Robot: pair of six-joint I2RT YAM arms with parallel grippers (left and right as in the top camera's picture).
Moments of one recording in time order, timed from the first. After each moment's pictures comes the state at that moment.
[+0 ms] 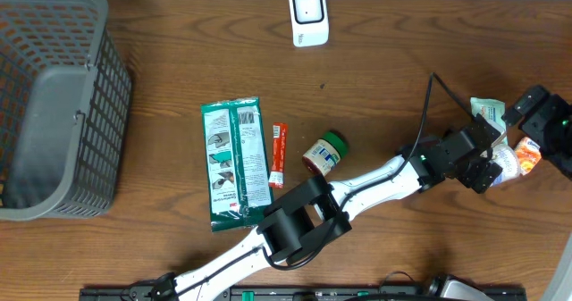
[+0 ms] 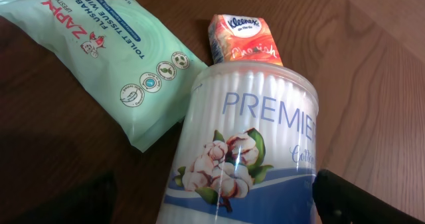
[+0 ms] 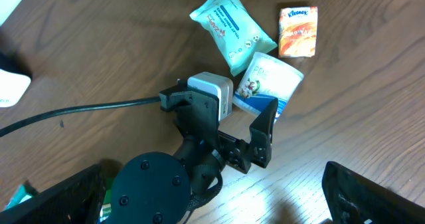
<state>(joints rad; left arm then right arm) -1.11 2.60 2.15 -0.13 0.17 -0.37 -0.40 1.34 1.64 -1.40 -0.05 0.39</state>
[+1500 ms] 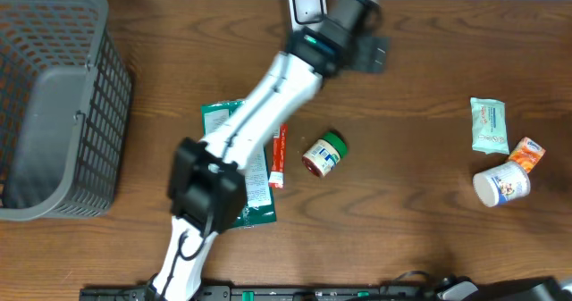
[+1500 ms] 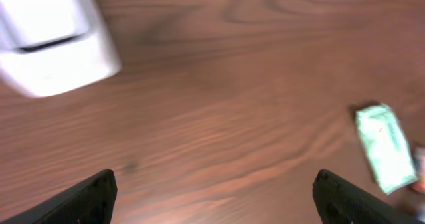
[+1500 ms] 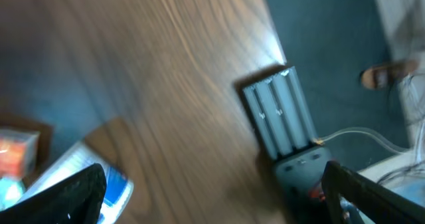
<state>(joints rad) -0.60 2.19 2.15 -0.78 0.07 -0.38 -1.09 1.34 1.22 -1.38 0.18 0.91</state>
